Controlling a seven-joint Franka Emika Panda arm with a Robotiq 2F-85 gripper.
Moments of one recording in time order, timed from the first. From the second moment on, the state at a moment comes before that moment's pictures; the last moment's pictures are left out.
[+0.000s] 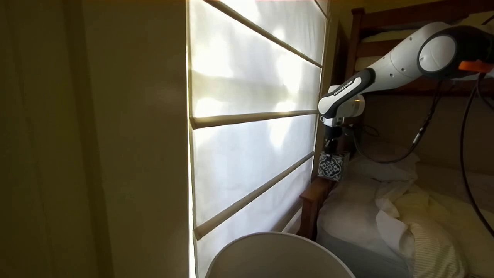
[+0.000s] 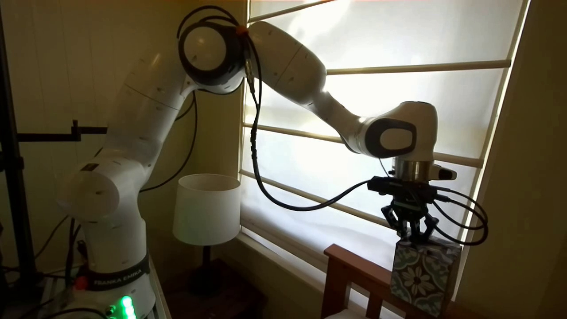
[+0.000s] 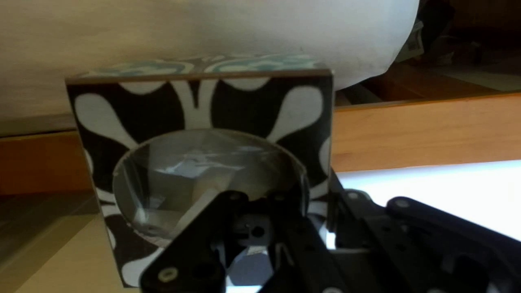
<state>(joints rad) -0.39 0.42 -0.20 -1.67 0.00 2.19 -0.62</state>
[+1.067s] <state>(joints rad) -0.39 0.45 -0.18 -1.62 0.00 2.20 -0.62</state>
